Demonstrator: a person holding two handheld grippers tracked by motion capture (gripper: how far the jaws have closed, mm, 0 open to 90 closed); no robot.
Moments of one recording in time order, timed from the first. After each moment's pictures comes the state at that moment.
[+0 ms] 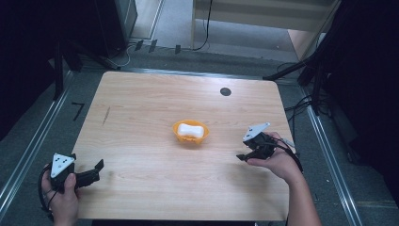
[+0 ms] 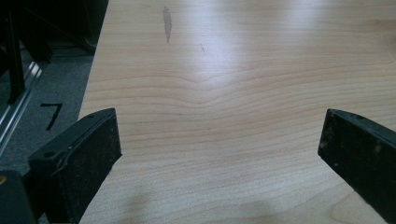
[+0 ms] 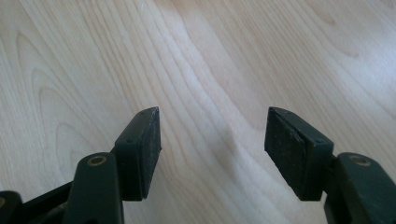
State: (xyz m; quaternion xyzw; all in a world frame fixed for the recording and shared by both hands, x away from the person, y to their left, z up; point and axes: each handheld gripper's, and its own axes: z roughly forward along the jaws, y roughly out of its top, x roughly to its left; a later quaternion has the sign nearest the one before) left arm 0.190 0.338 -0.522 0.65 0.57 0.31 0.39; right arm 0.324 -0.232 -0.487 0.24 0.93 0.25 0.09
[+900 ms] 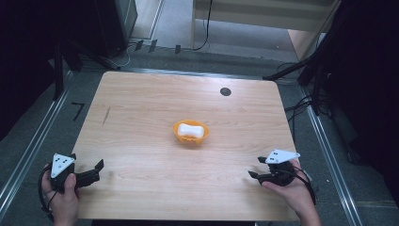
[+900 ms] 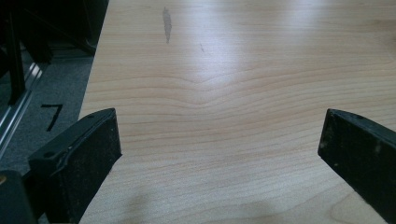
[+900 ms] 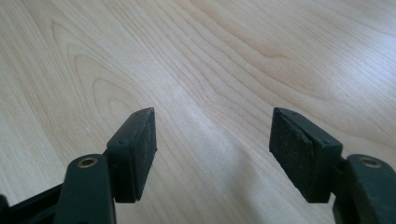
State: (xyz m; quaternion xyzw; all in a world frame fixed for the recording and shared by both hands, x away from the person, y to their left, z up) left arm 0.190 0.338 -0.522 0.65 0.57 0.31 0.39; right arm 0.252 -0.286 -0.518 0.31 0.87 0.36 0.13
